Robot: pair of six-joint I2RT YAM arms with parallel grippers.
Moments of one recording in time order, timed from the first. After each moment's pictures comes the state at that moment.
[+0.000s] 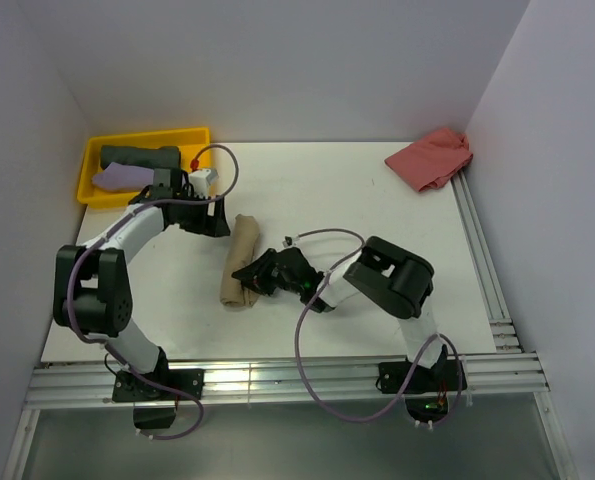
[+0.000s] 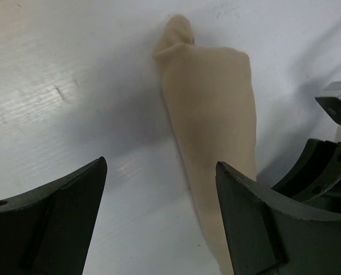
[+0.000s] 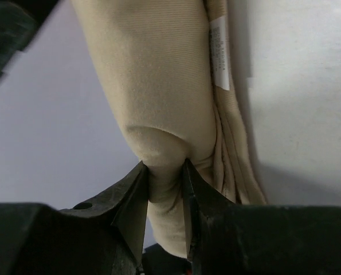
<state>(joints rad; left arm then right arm) -0.12 1.64 1.12 -0.40 0.45 0.08 0.95 1.99 0.82 0.75 -0.04 1.51</state>
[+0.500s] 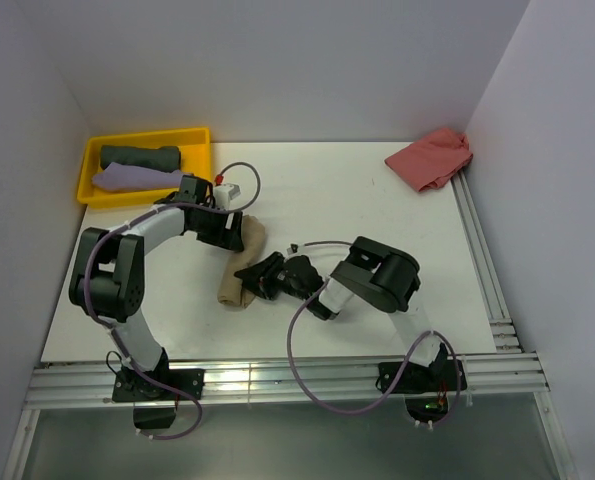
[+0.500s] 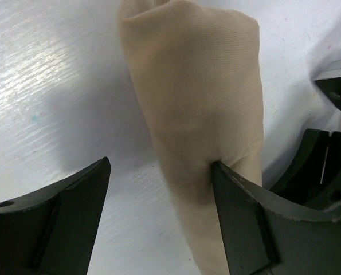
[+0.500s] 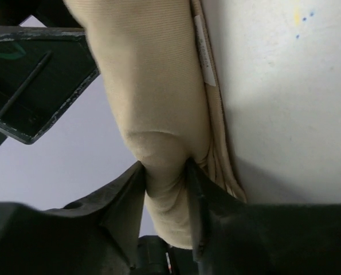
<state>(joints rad) -0.23 1.77 1.11 -0.40 0.41 0.08 0.93 2.13 0.73 1.13 -0.08 1.70</state>
